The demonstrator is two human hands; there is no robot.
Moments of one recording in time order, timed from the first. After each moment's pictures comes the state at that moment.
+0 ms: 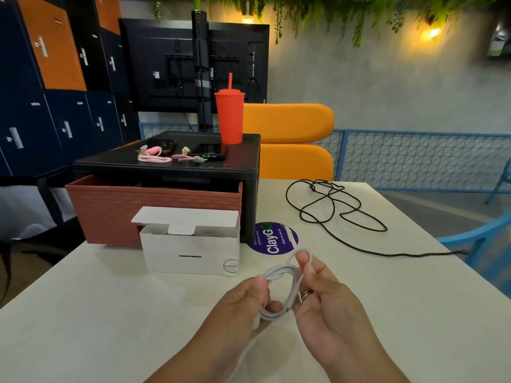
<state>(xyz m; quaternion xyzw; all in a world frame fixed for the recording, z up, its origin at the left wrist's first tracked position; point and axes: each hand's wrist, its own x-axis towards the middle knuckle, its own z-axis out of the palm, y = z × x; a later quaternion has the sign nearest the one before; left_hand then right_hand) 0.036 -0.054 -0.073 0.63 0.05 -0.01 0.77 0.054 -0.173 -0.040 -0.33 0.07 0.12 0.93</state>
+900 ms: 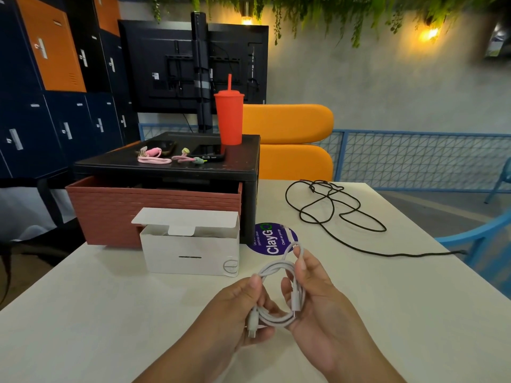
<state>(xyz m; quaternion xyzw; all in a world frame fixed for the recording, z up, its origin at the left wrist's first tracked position) 0.032 -0.048 -0.063 0.61 0.06 -0.06 0.78 0.057 -0.173 -0.049 -0.38 0.02 0.17 0.91</state>
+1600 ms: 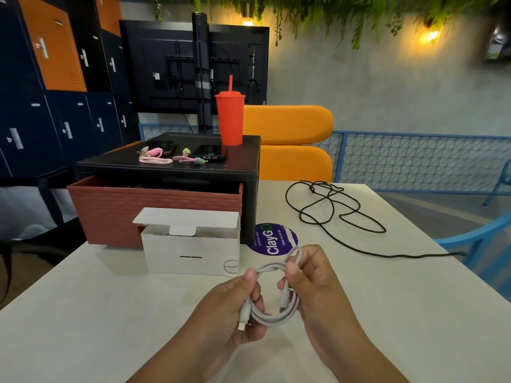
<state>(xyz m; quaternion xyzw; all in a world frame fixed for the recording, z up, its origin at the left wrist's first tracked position) 0.029 -0.045 -0.052 0.58 0.10 -0.05 0.81 0.063 -0.177 -0.054 -0.65 -0.11 0.02 0.75</state>
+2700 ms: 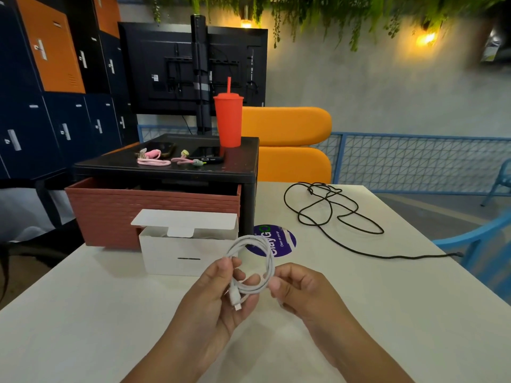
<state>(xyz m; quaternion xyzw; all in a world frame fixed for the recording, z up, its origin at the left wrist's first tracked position) 0.033 -0.037 -0.048 0.42 0.09 0.03 0.90 0.066 -0.182 -0.051 -0.68 -0.16 0.12 0.70</state>
